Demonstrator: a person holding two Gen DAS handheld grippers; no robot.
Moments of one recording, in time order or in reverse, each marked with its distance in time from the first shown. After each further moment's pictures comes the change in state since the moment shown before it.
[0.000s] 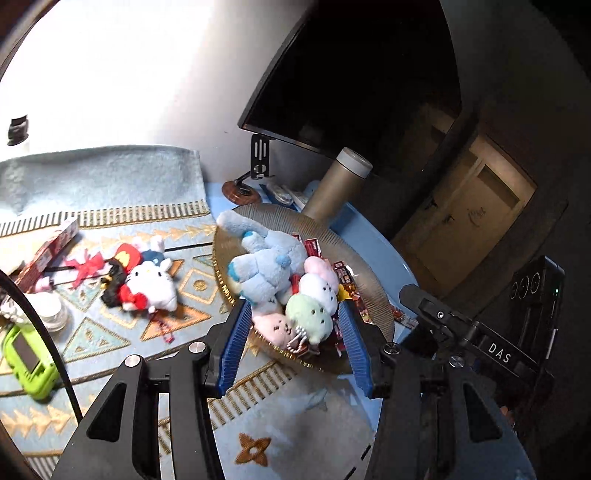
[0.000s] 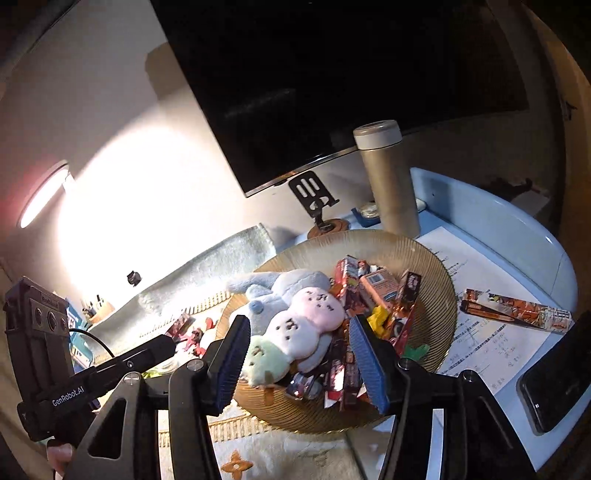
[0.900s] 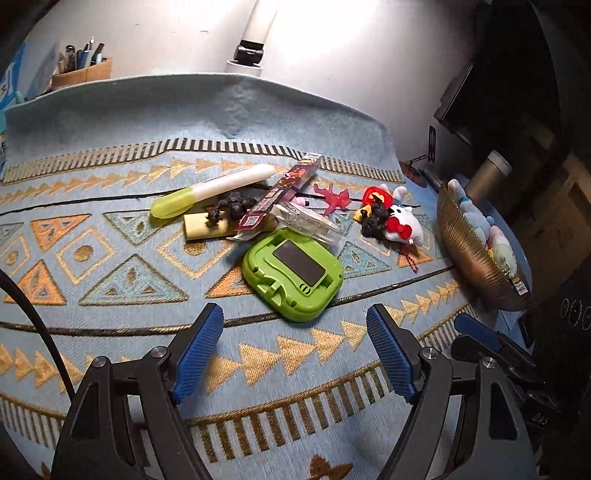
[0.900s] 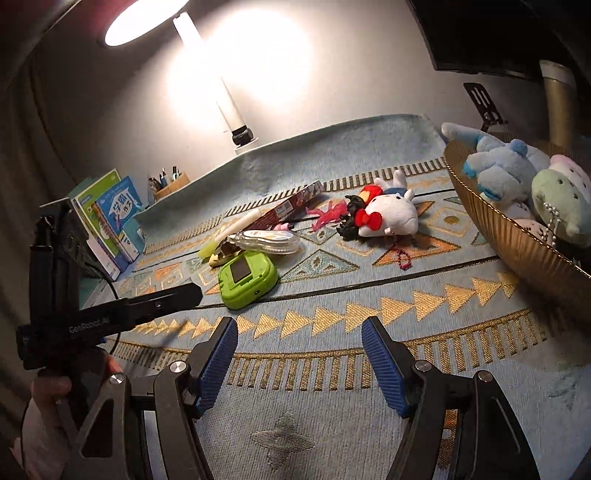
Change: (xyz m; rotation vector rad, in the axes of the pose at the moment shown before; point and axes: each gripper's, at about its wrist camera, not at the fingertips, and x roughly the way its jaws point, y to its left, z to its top) left arm -0.068 0.169 -0.059 -0.115 0.057 0.381; right arm 0.101 0.136 -0.134 -0.189 0.203 0.268
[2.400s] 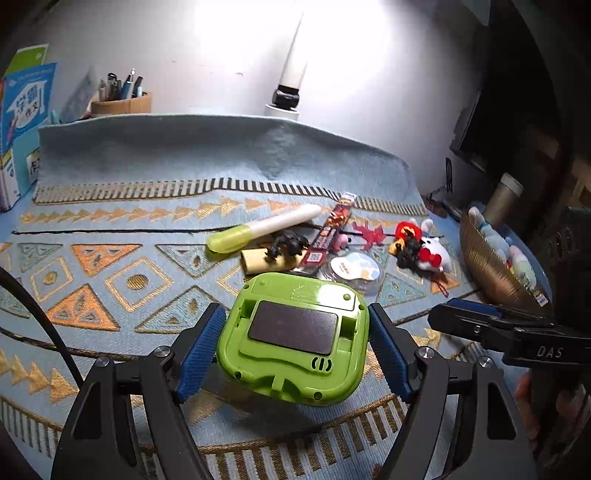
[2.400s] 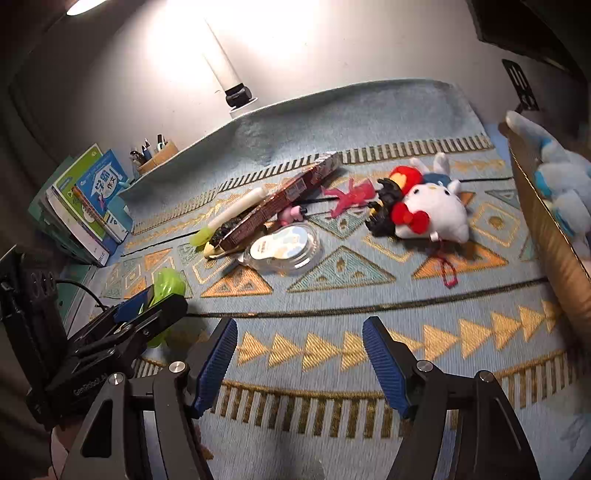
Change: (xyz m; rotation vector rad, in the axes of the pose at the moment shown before) left arm -0.034 0.032 -0.010 0.001 -0.205 0.090; right arm 0.067 0.030 0.047 -0.059 0.206 -0.025
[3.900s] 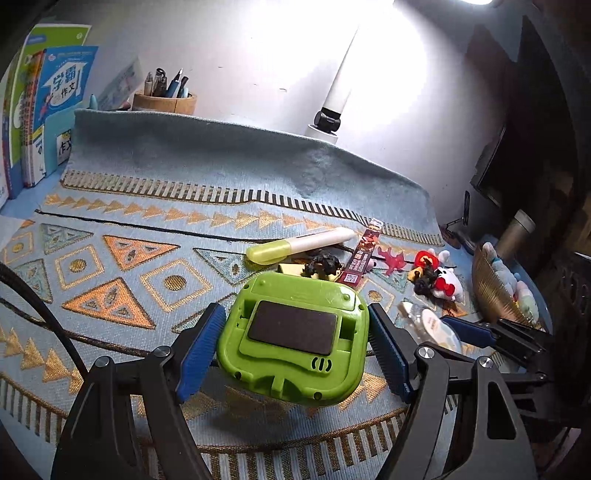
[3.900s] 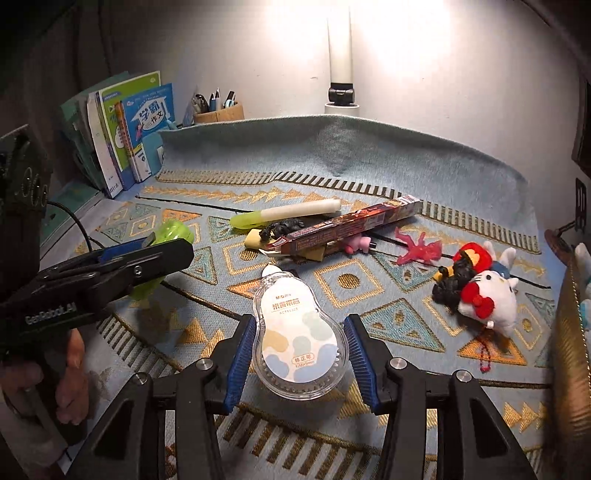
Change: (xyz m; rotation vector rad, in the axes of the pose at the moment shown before) left arm -0.007 0.017 0.002 -0.087 -0.034 0.028; right arm -0.001 0.064 -0.019 -0.358 -0.047 -0.051
